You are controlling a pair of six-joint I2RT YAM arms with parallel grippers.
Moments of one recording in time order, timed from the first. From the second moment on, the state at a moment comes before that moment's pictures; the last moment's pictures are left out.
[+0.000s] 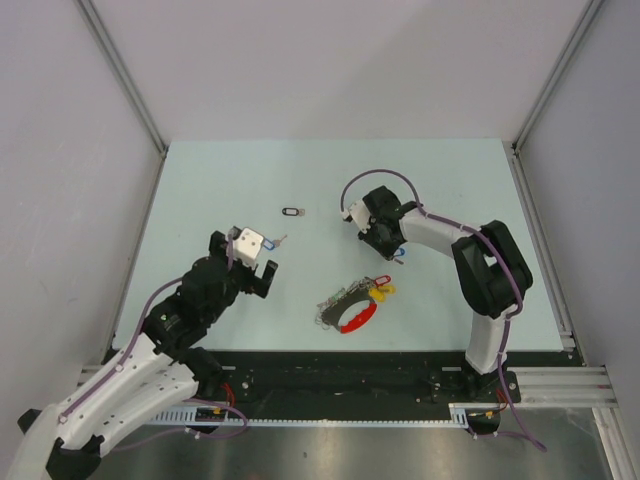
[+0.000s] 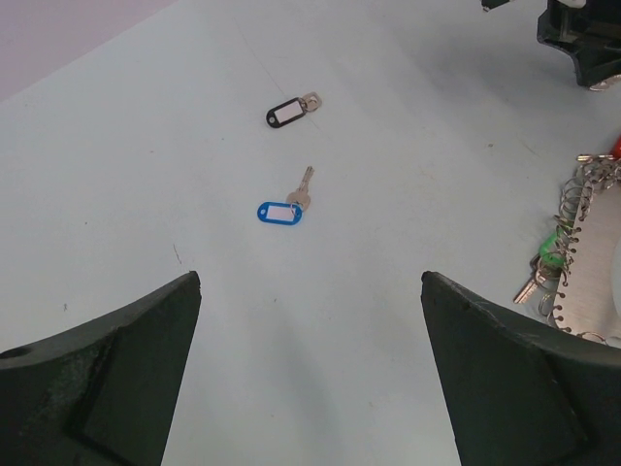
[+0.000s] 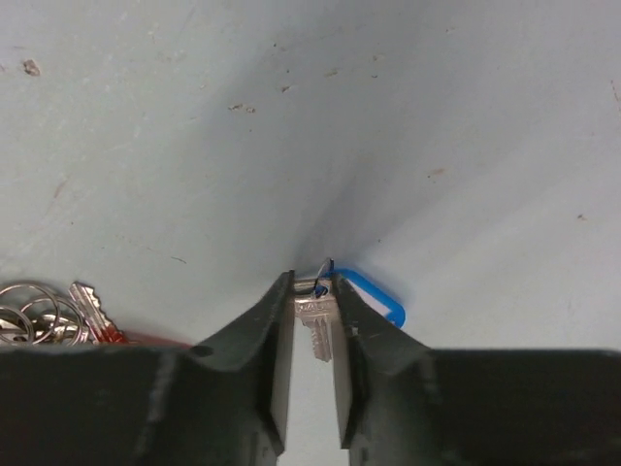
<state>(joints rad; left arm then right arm) -0.72 0.59 0.62 -0.36 -0.32 0.12 0.54 1.89 1.26 -0.53 0.04 -0.42</state>
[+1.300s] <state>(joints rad) -0.70 0.61 0.62 -0.36 -0.34 0.12 0.95 1.52 0.85 0.00 -0.11 0.07</state>
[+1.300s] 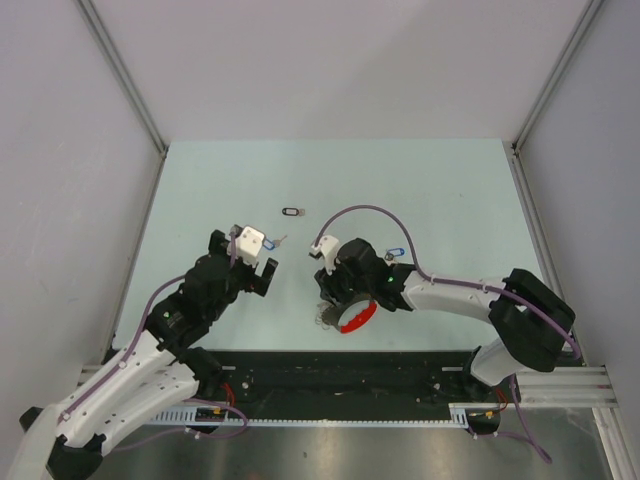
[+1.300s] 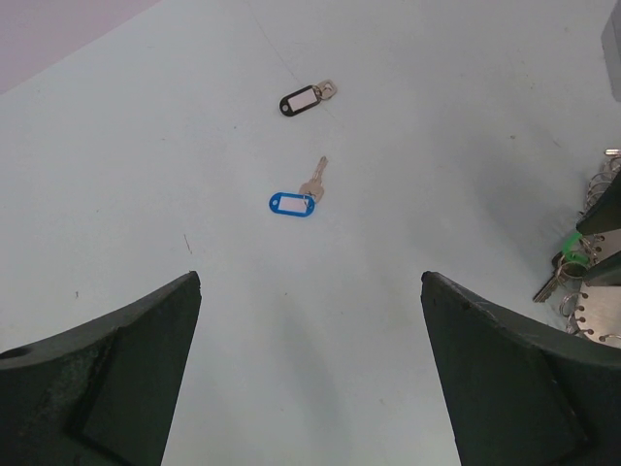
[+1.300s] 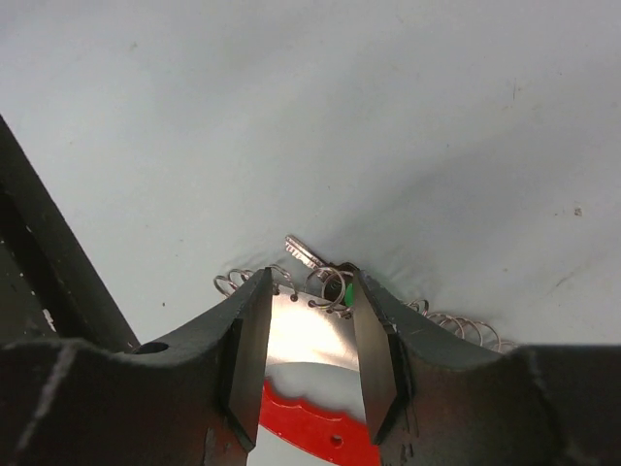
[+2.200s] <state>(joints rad) -0.69 0.62 0.62 -0.36 -0.34 0.12 0.95 1.53 0.84 -0.10 -0.04 0.14</state>
